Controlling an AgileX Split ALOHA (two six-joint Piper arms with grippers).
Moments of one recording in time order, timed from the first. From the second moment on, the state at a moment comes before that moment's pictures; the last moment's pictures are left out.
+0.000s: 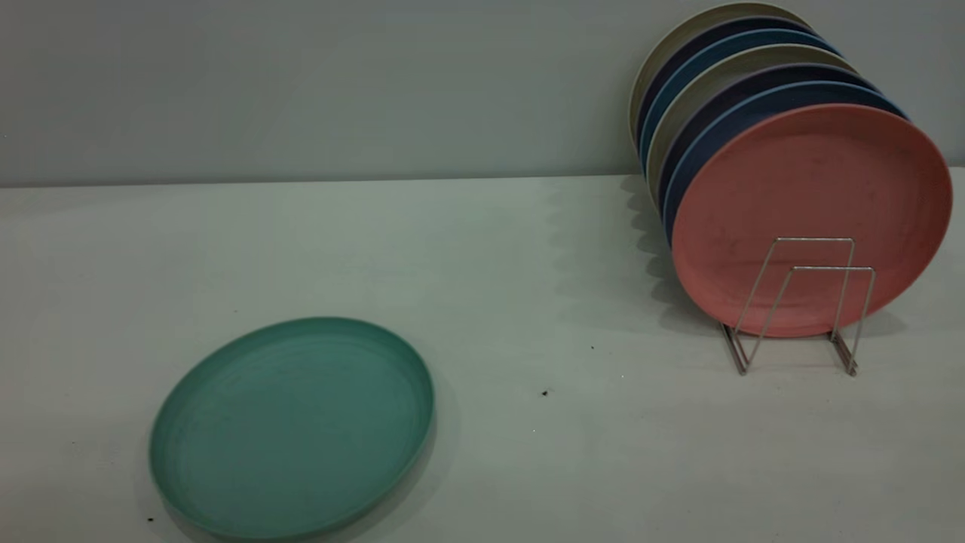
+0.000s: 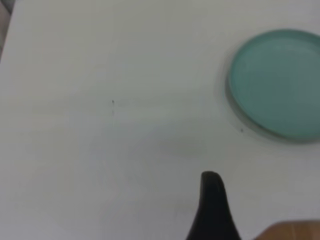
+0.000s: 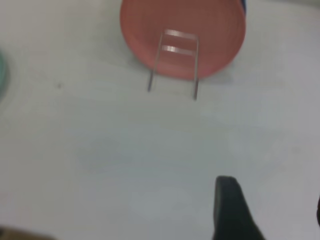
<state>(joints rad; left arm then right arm) 0.04 0.06 -0.51 -0.01 1.08 0.07 0.03 0.03 -0.50 0.11 1.07 -0.16</state>
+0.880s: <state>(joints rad) 0.04 1.17 -0.77 -0.38 0.63 0.18 0.03 1.06 -0.69 0.72 0.64 -0.66</state>
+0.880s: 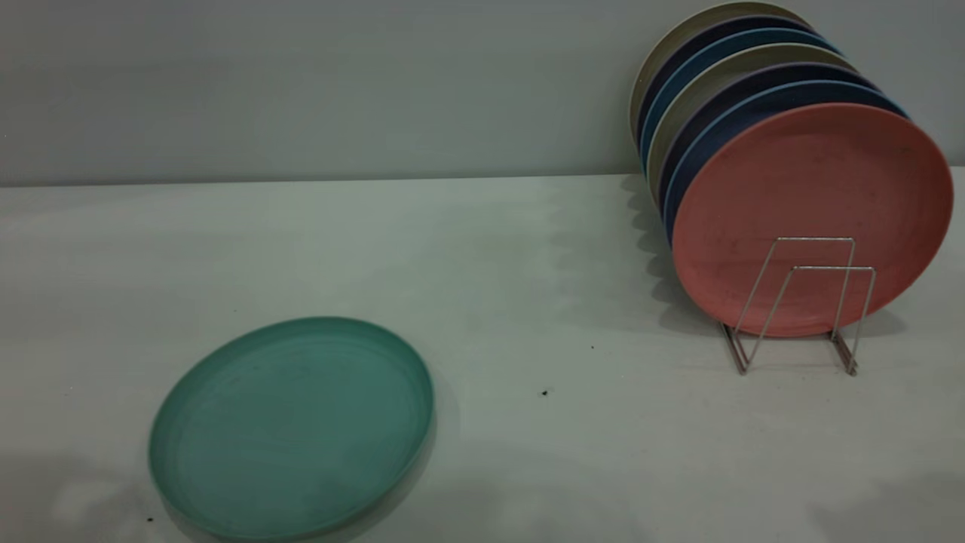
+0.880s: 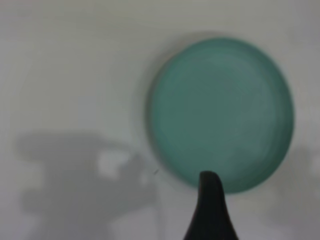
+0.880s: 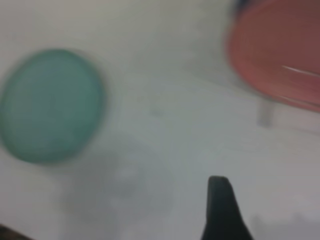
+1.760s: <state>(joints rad) 0.04 1.88 -1.10 -0.34 0.64 0.29 0.47 1.70 -0.85 1.42 0.61 -1.25</state>
